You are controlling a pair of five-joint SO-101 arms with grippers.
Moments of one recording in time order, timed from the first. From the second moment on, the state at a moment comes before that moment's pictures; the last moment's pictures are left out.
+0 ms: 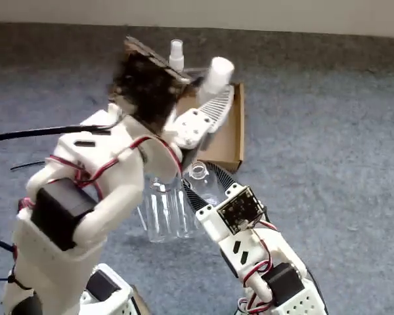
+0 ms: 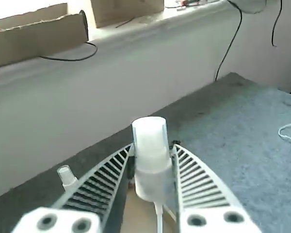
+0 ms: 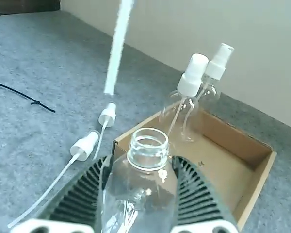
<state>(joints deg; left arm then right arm) 32.8 -36.6 -9.1 65.5 -0.9 -35.5 -104.9 88.0 34.9 13.5</state>
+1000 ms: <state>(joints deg) 30.7 -36.6 9.9 50.5 -1.1 -35.5 -104.9 88.0 34.9 13.5</state>
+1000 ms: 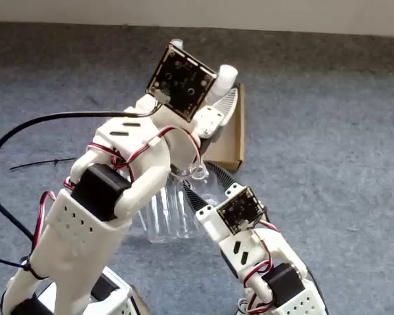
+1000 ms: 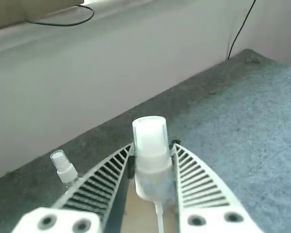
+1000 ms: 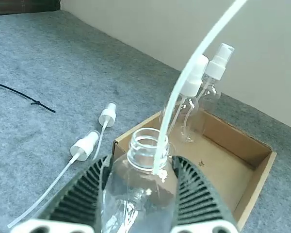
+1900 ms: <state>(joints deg) 30.6 -36.7 10.1 49.5 -1.3 -35.5 -104.9 88.0 34.9 13.5</state>
